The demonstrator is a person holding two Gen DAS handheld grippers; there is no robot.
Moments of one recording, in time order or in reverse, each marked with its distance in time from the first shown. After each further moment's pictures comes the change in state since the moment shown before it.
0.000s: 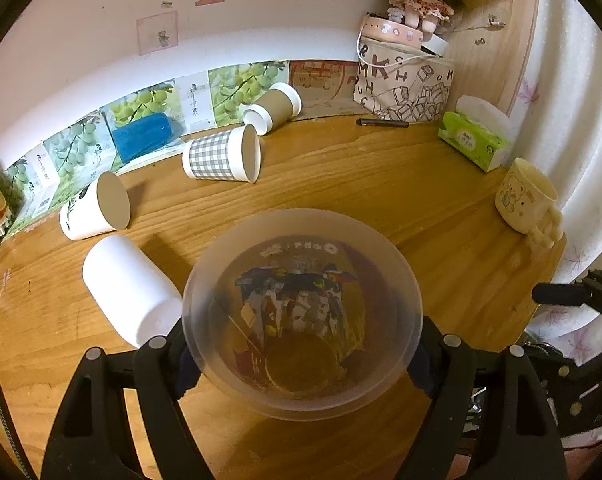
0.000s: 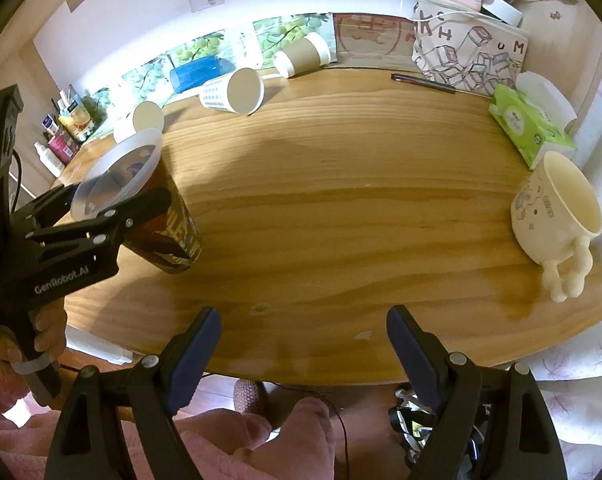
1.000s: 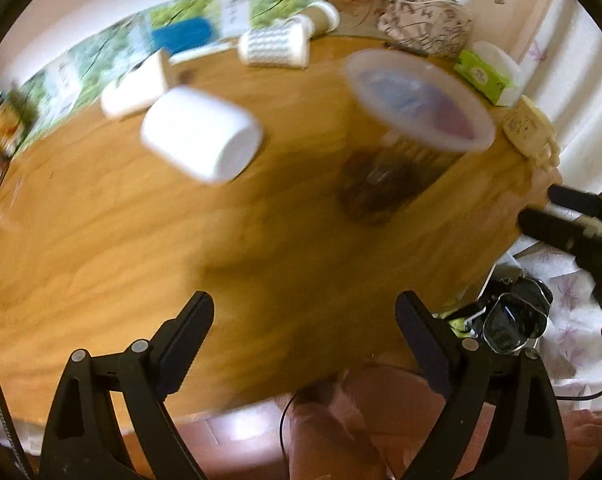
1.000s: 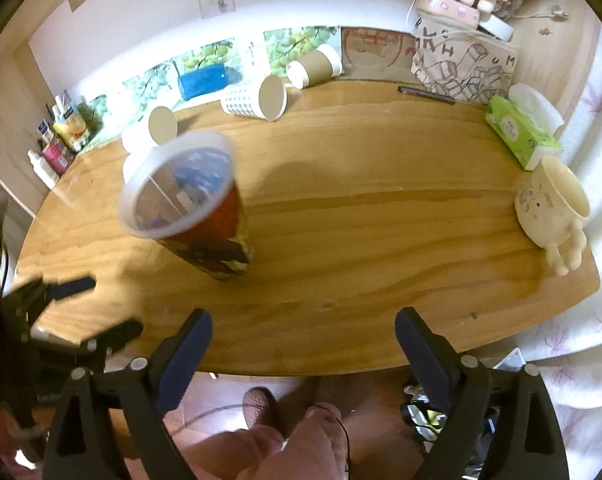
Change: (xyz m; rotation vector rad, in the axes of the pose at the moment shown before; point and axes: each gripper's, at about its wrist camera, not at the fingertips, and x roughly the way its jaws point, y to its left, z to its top) left arm -0.042 0.070 -0.087 -0.074 0.259 -0.027; right arm -0.012 0.077 -0.015 0.065 -0.056 -0.082
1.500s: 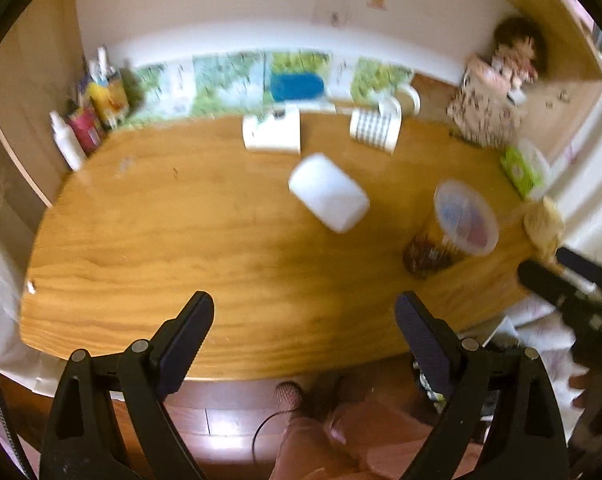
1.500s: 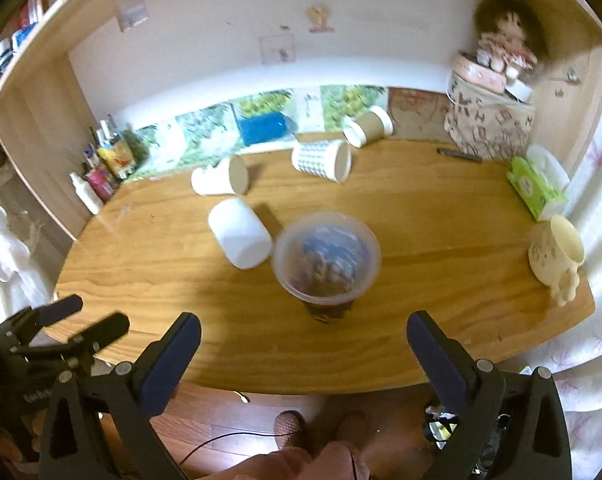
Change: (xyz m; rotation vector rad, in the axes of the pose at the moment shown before) left arm -0.125 0.060 0.000 -0.230 -0.168 0.109; right arm -0.072 0.089 0.029 -0.037 -0.101 0.052
